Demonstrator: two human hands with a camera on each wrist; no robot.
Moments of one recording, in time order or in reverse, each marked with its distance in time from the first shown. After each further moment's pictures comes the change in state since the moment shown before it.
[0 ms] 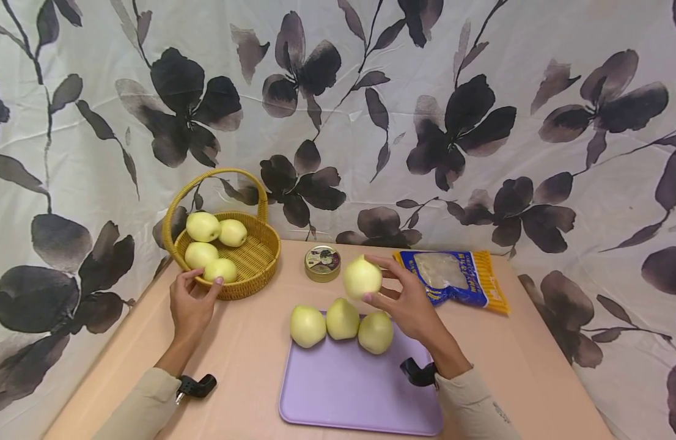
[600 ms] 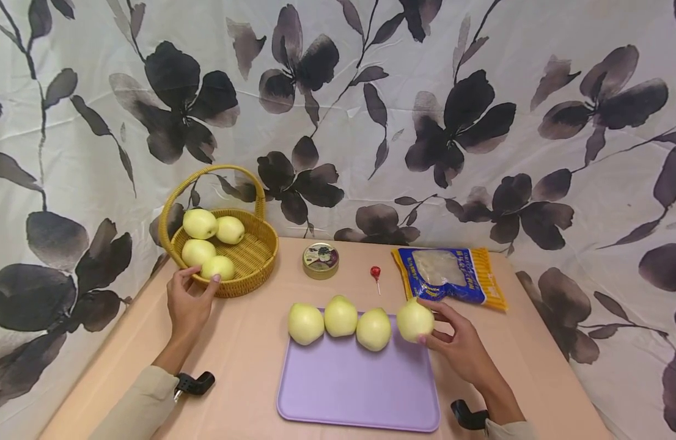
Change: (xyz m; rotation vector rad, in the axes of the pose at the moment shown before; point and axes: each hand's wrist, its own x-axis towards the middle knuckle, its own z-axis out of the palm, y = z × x) left_hand 0.001 0.000 0.001 -0.009 -0.006 -0.027; right_hand -0.087 0.081 -0.063 -0.131 0.039 0.126
